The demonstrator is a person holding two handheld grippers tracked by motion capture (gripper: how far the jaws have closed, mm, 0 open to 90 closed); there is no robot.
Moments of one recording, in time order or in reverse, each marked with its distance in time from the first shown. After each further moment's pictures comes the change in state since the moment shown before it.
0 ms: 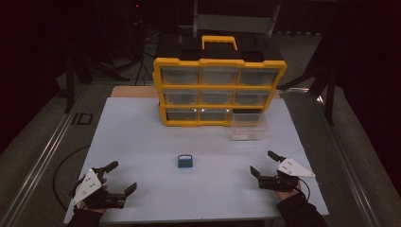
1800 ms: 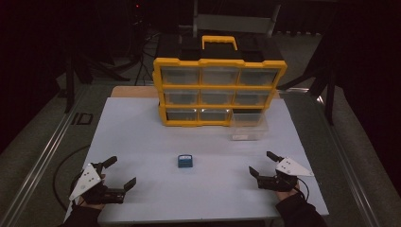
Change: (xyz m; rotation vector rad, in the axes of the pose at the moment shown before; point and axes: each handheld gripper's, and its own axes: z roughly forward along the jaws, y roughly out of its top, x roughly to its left) left arm 0.002 0.023 0.002 0.011 0.007 0.012; right arm 0.002 0.001 0.002 0.018 0.009 0.007
